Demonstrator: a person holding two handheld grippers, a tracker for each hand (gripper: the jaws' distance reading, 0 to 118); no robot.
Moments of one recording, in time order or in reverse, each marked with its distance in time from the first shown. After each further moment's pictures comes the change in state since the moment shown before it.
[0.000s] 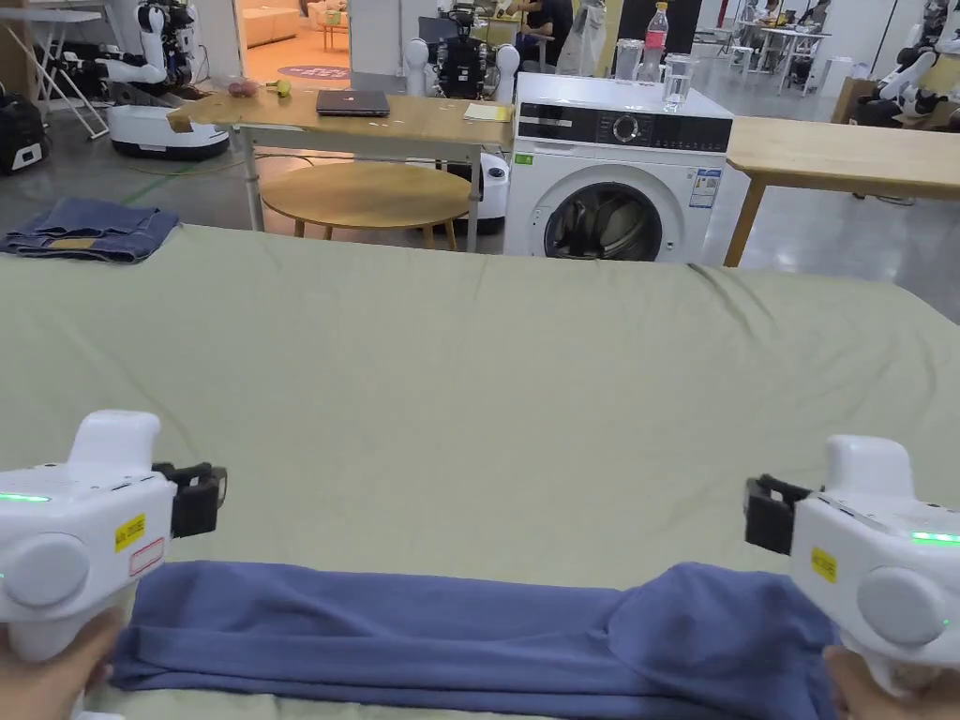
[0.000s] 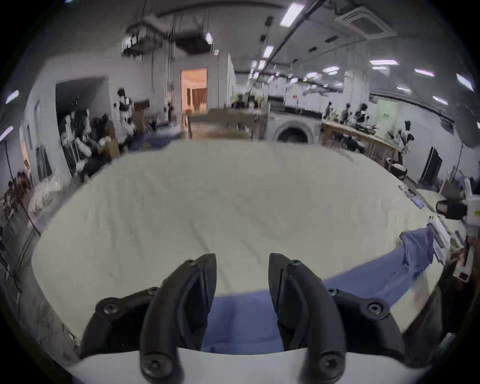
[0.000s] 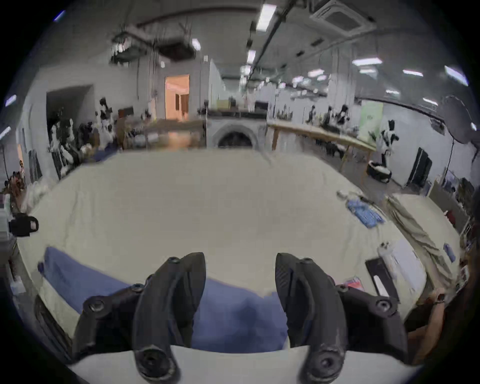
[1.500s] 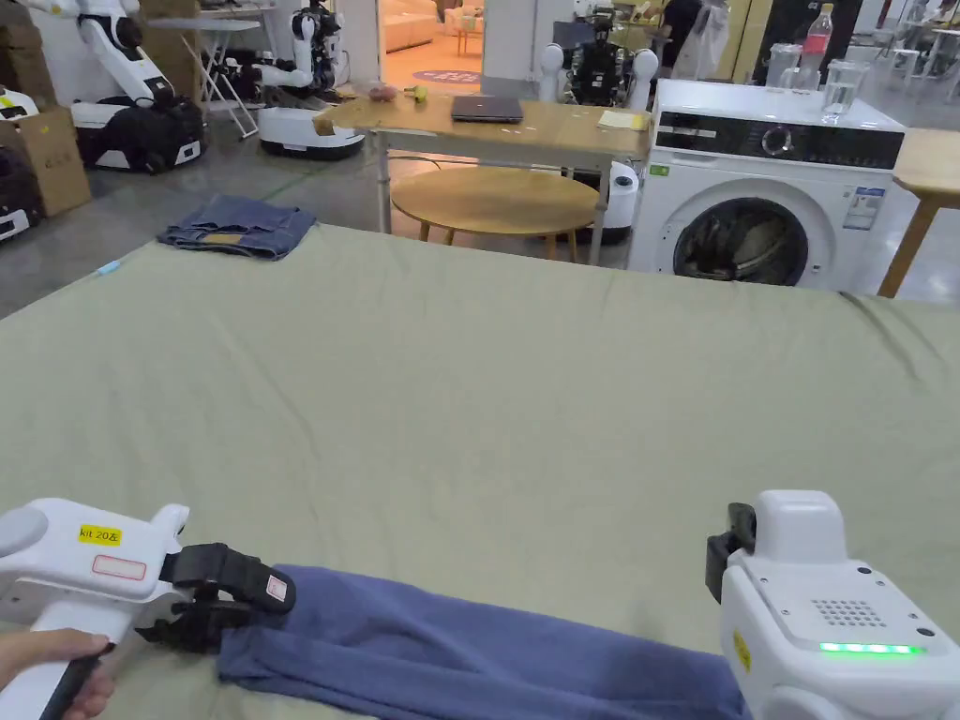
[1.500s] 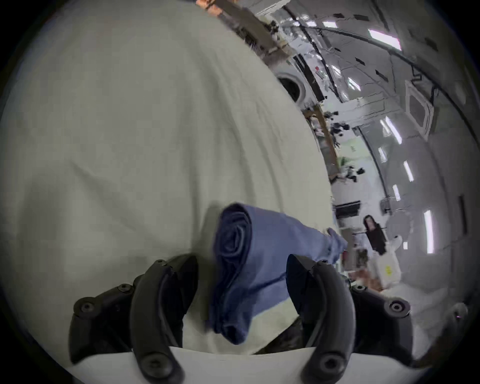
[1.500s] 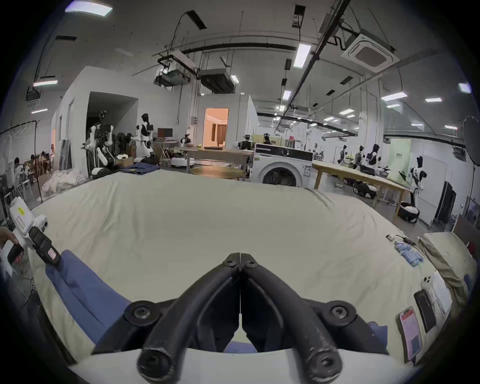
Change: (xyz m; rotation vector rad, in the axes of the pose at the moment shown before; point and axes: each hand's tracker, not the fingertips) left arm -0.157 -0.074 -0.075 -0.632 -0.634 0.686; right arm -0.127 -0.027 -0.036 0.106 0.156 0.162
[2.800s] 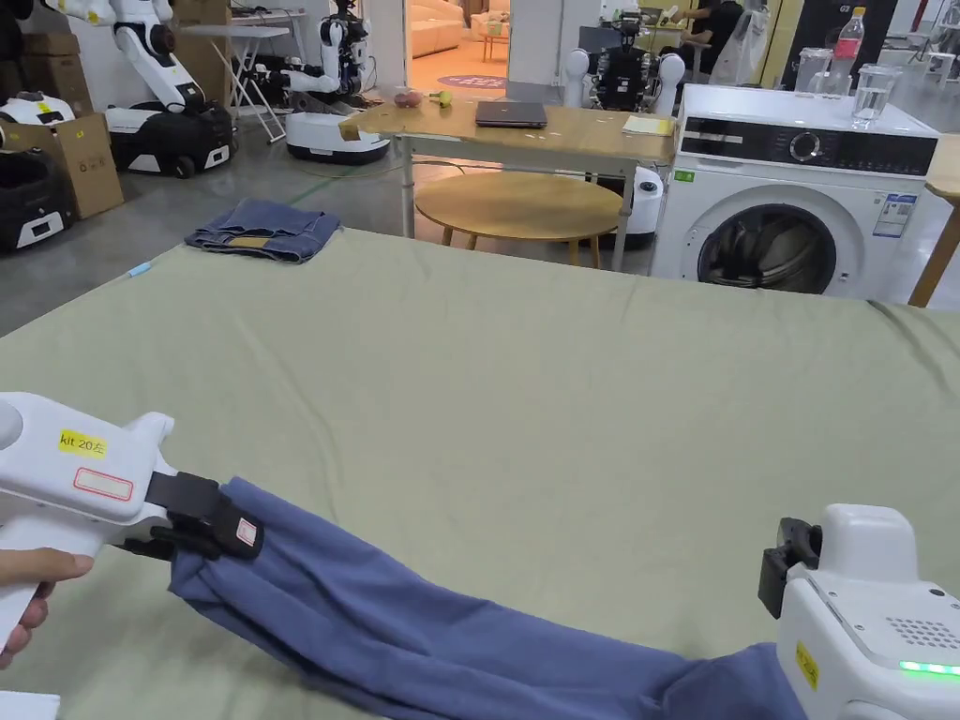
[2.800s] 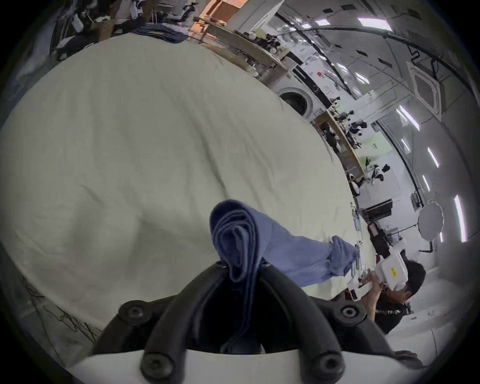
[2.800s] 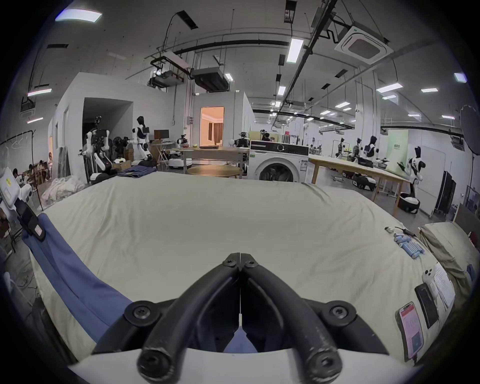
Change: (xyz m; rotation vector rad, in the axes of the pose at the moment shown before) left arm 0.104 0.001 0.066 0.107 0.254 -0.135; right arm 0.025 0.003 0.002 -0.013 0.002 -0.054
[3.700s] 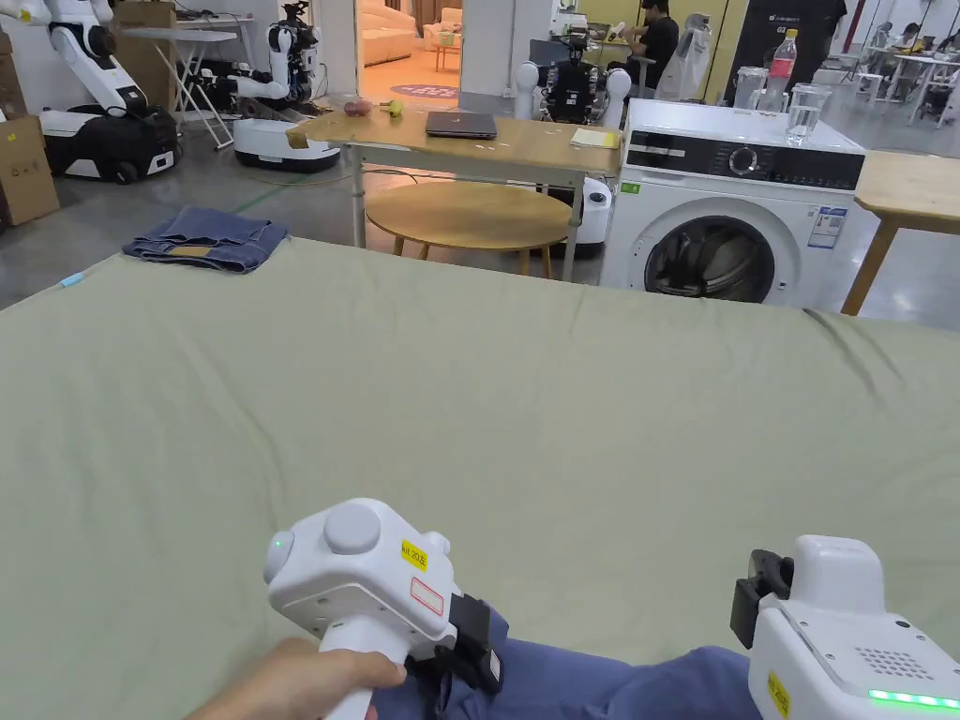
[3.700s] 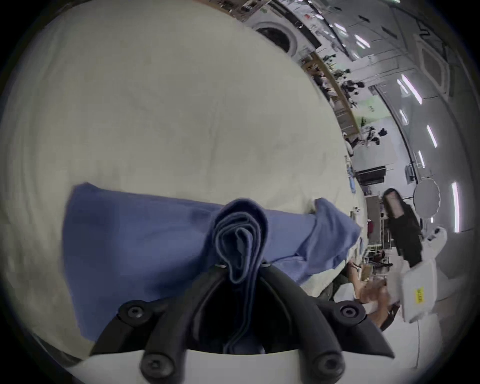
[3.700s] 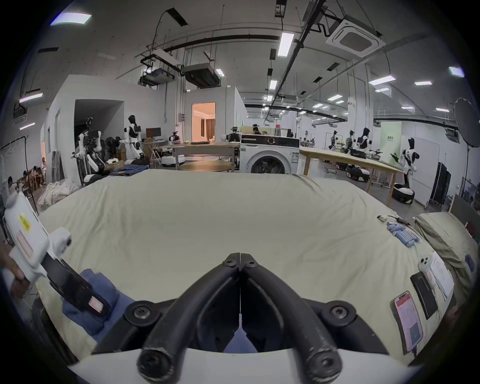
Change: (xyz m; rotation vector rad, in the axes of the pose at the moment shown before) left arm 0.137 -0.041 -0.225 -0.294 -0.025 -0.014; right arm 0.022 -0.012 0.007 -0.037 -0.038 -0.038
